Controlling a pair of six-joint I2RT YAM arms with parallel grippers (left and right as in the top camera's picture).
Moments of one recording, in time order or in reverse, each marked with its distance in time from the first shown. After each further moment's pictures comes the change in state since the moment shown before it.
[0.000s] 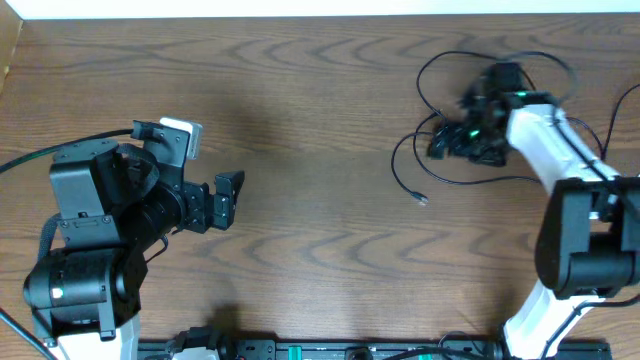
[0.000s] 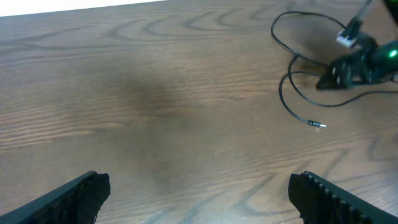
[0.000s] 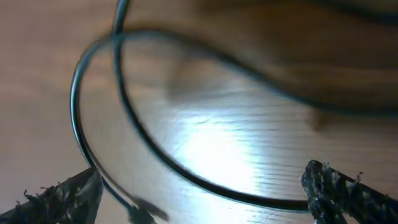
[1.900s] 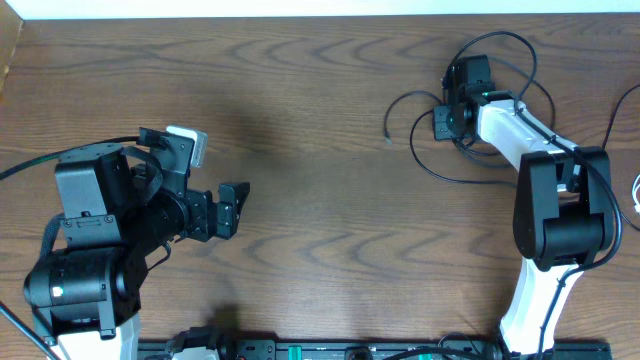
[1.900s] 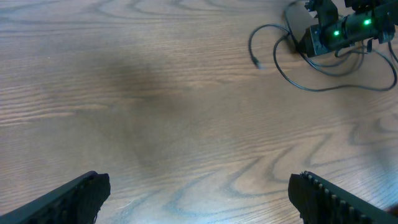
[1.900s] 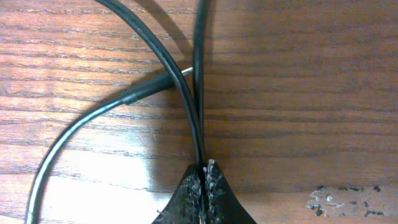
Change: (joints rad) left arm 0.000 0.003 0.000 -0.075 0.033 -0.009; right arm 0.049 0.184 0.060 0.348 0.237 0.016
